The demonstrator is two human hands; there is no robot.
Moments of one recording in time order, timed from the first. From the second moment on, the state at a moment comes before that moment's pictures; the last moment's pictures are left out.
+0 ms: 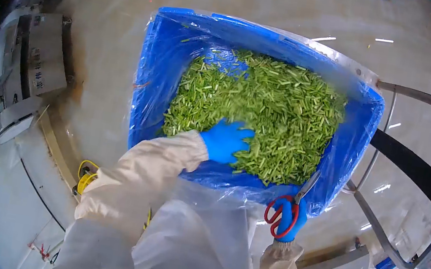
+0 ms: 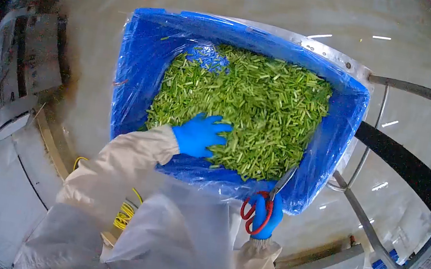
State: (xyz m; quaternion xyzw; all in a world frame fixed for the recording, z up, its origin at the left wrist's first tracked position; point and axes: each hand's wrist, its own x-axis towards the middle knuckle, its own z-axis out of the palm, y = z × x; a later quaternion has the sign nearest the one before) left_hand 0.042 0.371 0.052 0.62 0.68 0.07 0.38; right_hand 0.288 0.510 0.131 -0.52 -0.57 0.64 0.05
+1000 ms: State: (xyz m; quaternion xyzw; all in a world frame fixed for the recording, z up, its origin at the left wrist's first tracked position) left_hand 0.006 0.244 0.011 0.27 0.91 0.07 0.31; right_hand 0.301 0.508 0.153 -0.52 -0.54 0.66 -0.02
